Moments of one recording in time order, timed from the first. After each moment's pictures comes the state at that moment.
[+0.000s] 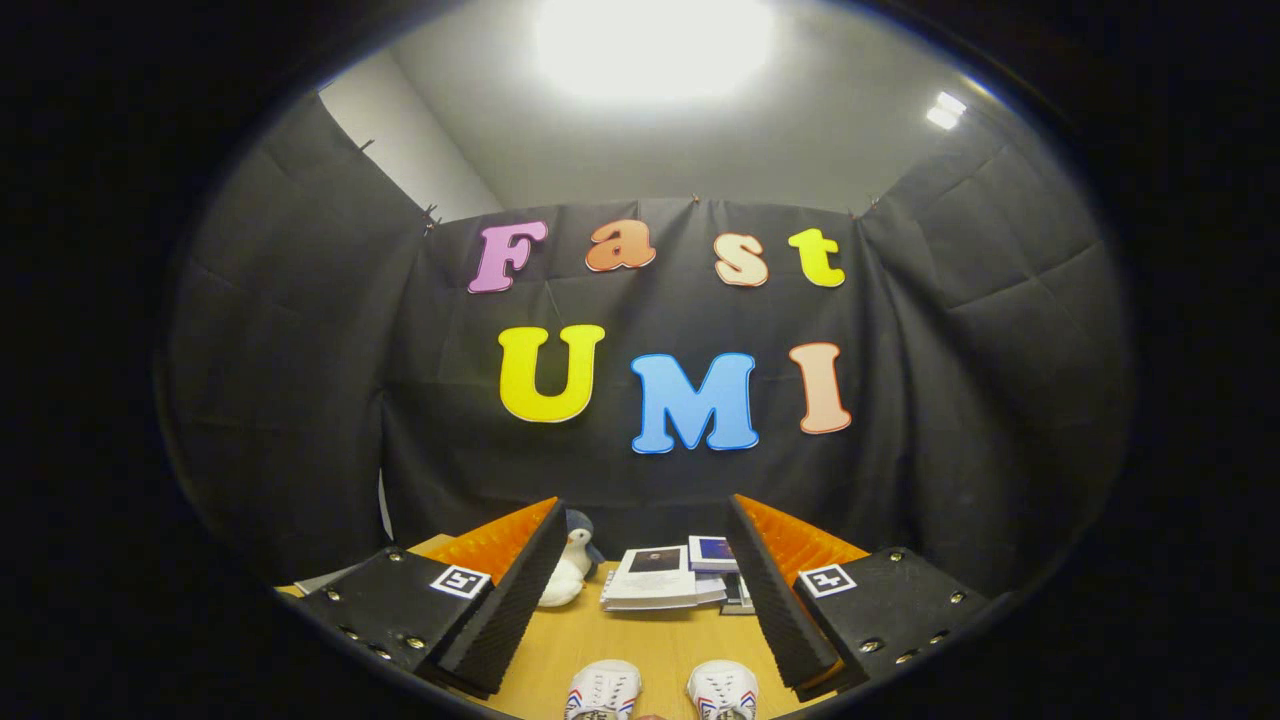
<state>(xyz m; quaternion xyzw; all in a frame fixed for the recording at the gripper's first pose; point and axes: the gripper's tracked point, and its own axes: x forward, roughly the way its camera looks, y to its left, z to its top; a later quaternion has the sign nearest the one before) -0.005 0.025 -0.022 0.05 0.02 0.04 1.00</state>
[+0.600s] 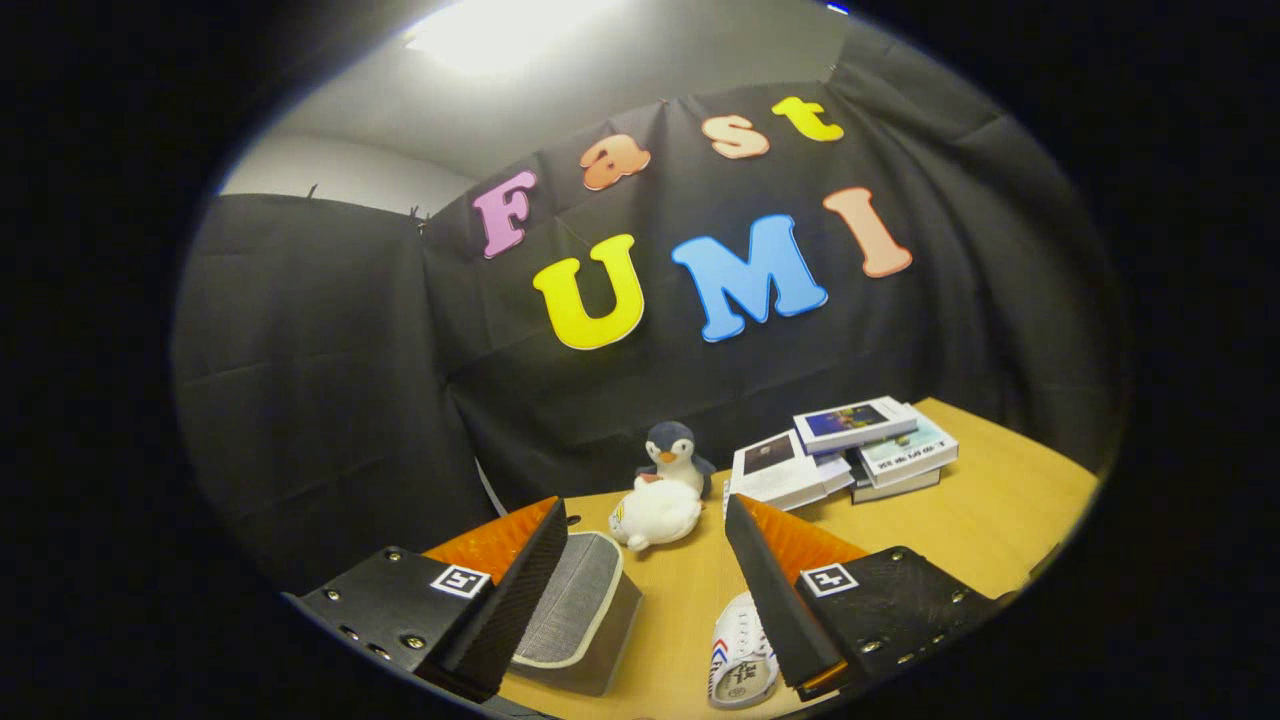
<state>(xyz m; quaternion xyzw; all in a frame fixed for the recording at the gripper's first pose) -0.008 0.094 -0.111 0.23 0.16 0.13 0.95</state>
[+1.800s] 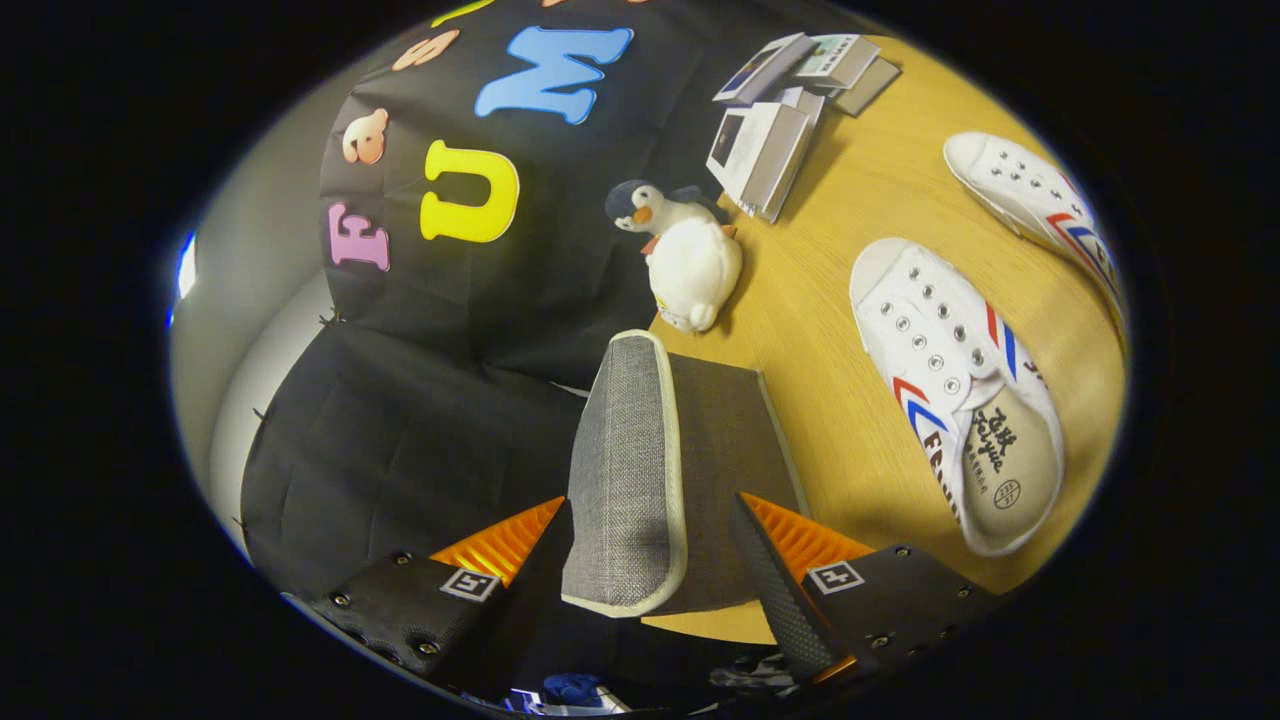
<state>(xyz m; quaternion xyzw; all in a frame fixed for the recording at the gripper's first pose) -0.055 0.215 -0.237 0.58 0.41 0.21 0.68</state>
